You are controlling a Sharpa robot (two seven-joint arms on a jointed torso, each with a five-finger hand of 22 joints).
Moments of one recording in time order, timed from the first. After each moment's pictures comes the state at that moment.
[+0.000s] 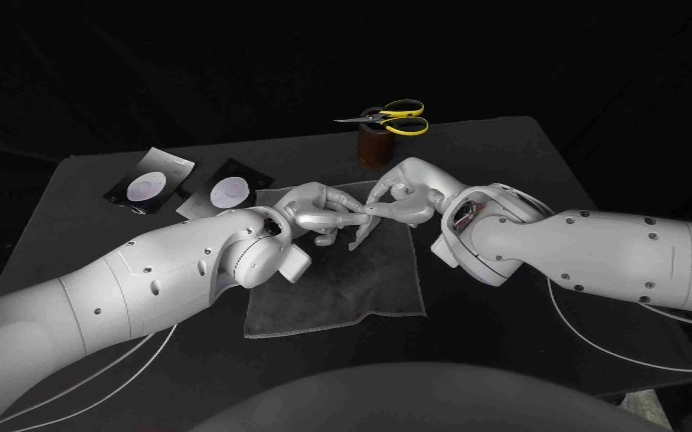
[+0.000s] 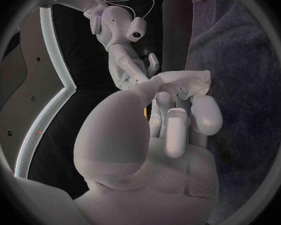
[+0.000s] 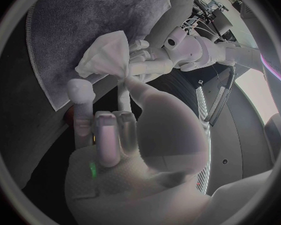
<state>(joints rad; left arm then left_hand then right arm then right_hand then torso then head) 1.04 -0.53 -0.08 1.31 -0.40 -0.11 0.11 1.38 -0.12 0.47 0.04 0.05 1.02 0.08 0.48 0.23 1.02 0.00 1.24 0.68 1.47 -0.05 1.53 1.31 0.11 1.28 0.05 1.36 1.13 1.08 -0.92 -0.12 1.76 -1.10 -0.59 -0.20 1.25 -0.07 0.46 -0.03 0.05 1.16 0.03 0.31 0.44 1.47 -0.04 1.54 1.31 1.46 -0.09 1.57 1.31 0.13 1.34 0.03 0.63 1.31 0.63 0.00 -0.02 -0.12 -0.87</state>
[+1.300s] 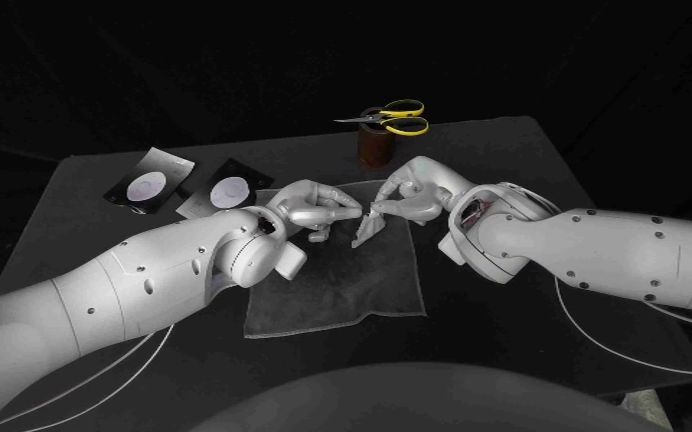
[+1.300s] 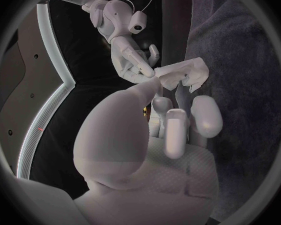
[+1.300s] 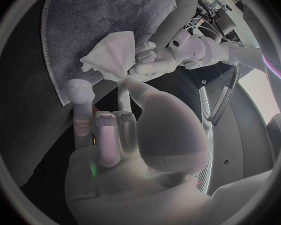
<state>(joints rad) 1.04 -0.54 -0.08 1.31 -0.36 -0.15 0.11 1.37 -0.10 0.52 0.04 0.05 1.01 0.07 0.53 0.24 1.09 -0.01 1.27 0.77 1.46 -0.06 1.54 1.31 0.11 1.29 0.05 1.36 1.14 1.08 -0.94 -0.12 1.74 -1.10 -0.59 -0.20 1.25 -0.07 0.47 -0.03 0.05 1.16 0.04 0.31 0.44 1.47 -0.04 1.55 1.31 1.47 -0.09 1.57 1.31 0.12 1.34 0.03 0.64 1.31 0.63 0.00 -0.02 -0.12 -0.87</state>
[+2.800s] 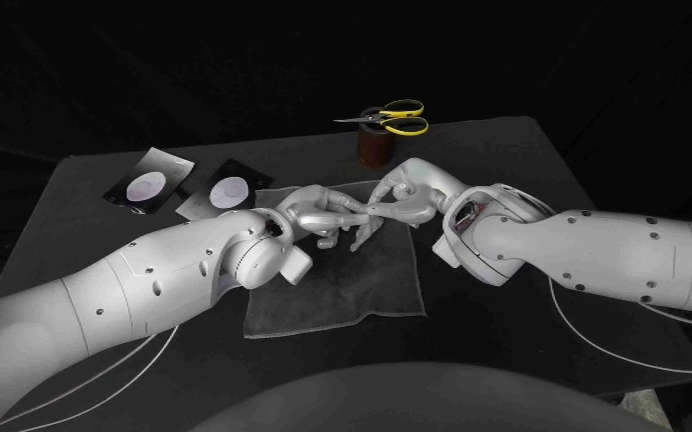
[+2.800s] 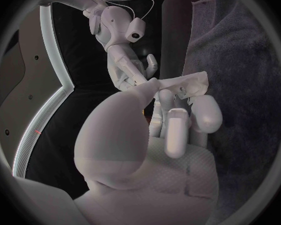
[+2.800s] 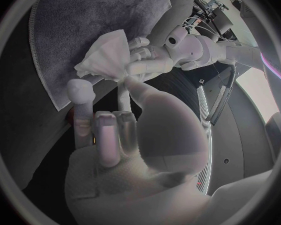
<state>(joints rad) 1.03 -0.52 -0.08 1.31 -0.39 -0.11 0.09 1.36 -0.15 0.47 0.04 0.05 0.91 0.10 0.43 0.24 0.93 0.02 1.21 0.61 1.47 -0.02 1.53 1.31 0.11 1.26 0.07 1.35 1.11 1.08 -0.93 -0.12 1.76 -1.09 -0.59 -0.20 1.25 -0.07 0.47 -0.03 0.05 1.16 0.03 0.31 0.44 1.47 -0.04 1.54 1.31 1.47 -0.09 1.57 1.31 0.13 1.34 0.03 0.64 1.31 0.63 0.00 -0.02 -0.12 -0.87</state>
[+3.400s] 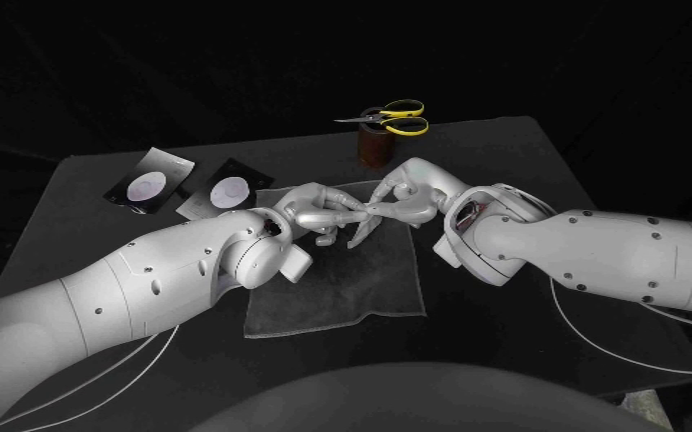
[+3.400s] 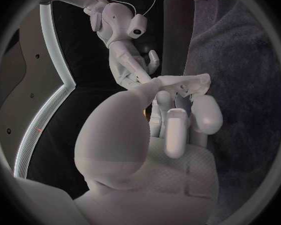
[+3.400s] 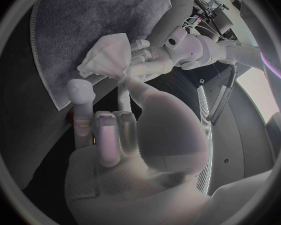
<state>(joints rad) 1.03 -0.52 -0.08 1.31 -0.37 -0.12 0.11 1.37 -0.10 0.48 0.05 0.05 0.99 0.07 0.48 0.25 0.99 -0.01 1.22 0.65 1.46 -0.05 1.53 1.31 0.11 1.27 0.06 1.35 1.12 1.08 -0.93 -0.12 1.76 -1.09 -0.59 -0.20 1.25 -0.07 0.47 -0.03 0.05 1.16 0.04 0.31 0.44 1.47 -0.04 1.54 1.31 1.47 -0.09 1.57 1.31 0.13 1.34 0.03 0.64 1.31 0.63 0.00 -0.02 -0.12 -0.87</state>
